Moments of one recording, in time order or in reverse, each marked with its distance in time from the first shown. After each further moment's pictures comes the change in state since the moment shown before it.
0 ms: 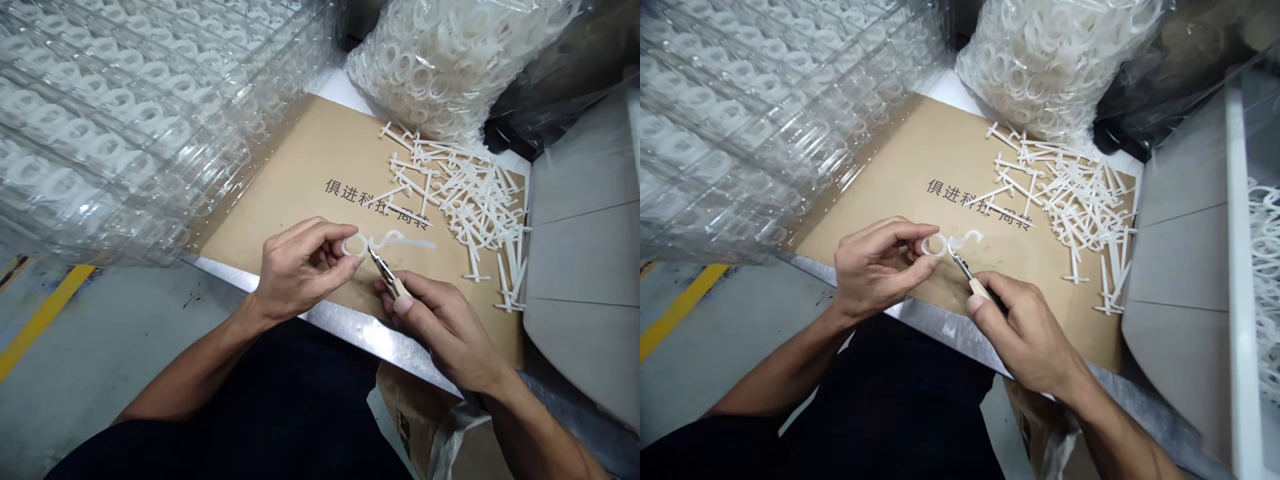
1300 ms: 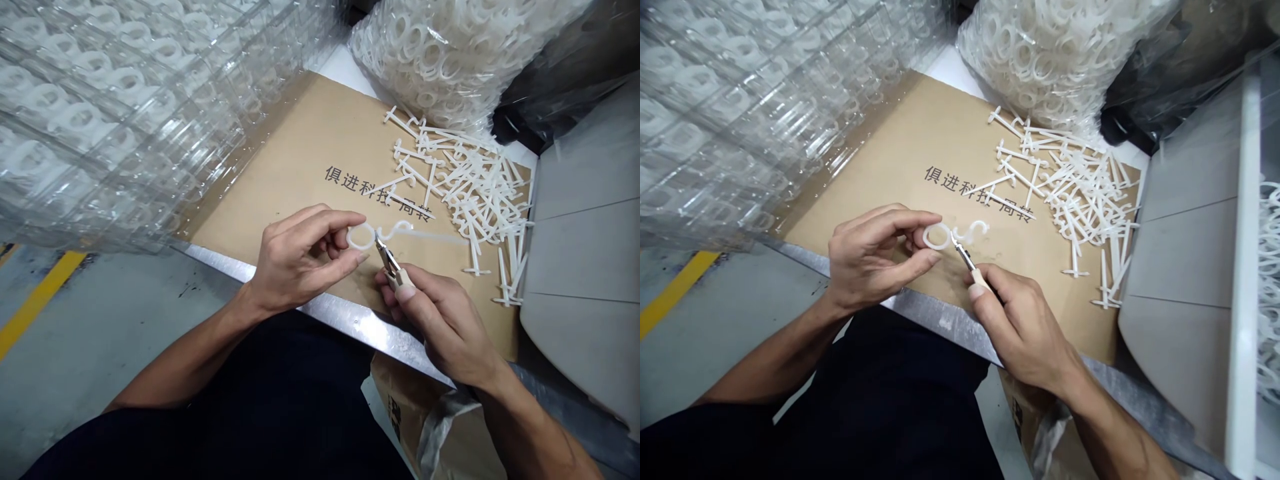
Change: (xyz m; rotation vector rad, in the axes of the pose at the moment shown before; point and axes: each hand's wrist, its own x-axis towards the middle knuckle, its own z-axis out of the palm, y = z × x) left_hand 0.000 -0.001 0.000 -0.038 -0.056 -0.012; right_hand -0.002 0.003 0.002 -0.004 0.057 0.023
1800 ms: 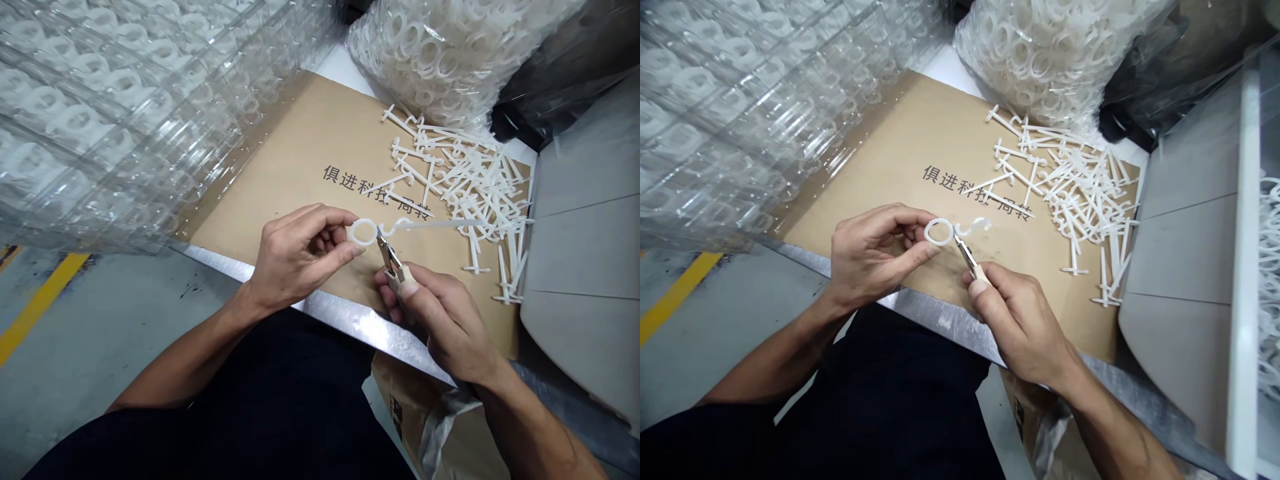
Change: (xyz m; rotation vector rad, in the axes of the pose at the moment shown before) left_hand -0.001 -0.002 0.000 -0.011 -0.008 -0.085; right_hand -0.001 0.002 0.003 0.113 0.030 0.039
